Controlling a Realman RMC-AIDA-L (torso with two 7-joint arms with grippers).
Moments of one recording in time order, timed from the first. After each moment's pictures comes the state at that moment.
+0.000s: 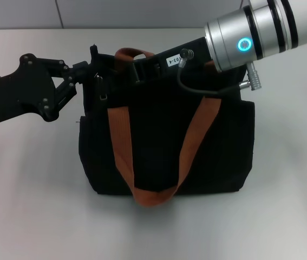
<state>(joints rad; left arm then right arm) -0.50 -2.02 0.55 0.56 1.80 1.76 -0.98 0.93 2.09 -1.18 -0.72 -1.81 -1.45 2.36</state>
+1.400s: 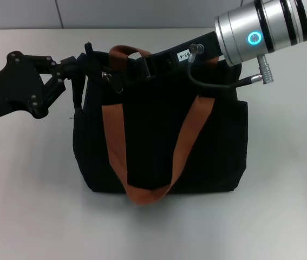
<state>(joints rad) -0.48 -2.01 0.54 0.56 1.77 1.77 -0.98 0.90 2.08 -1.18 -0.83 -1.90 -1.44 2.45</state>
